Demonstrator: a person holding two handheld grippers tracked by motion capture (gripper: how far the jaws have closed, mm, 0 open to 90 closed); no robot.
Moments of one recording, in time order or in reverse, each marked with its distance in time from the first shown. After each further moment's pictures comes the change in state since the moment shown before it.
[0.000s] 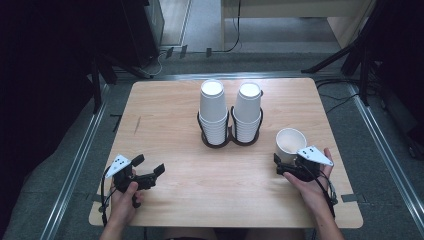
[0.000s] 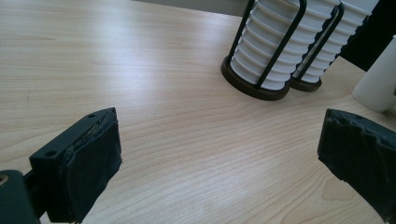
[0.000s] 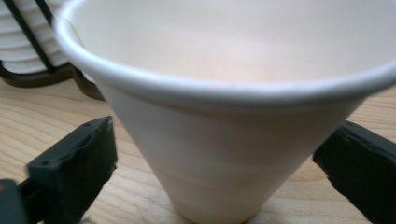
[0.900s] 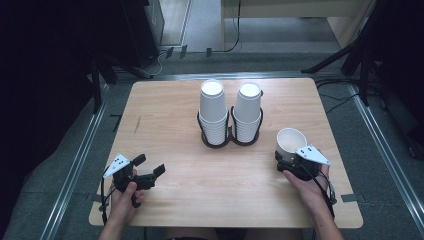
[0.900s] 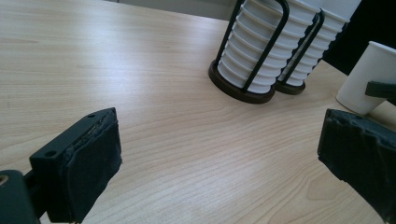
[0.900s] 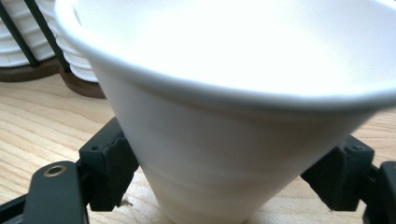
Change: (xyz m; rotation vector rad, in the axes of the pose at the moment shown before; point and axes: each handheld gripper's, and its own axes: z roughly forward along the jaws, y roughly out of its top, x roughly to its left) left arm 0.001 0.002 -0.001 -0.013 -0.050 -0.009; right arm 0.005 0.002 0.001 0.019 -0.060 -0.039
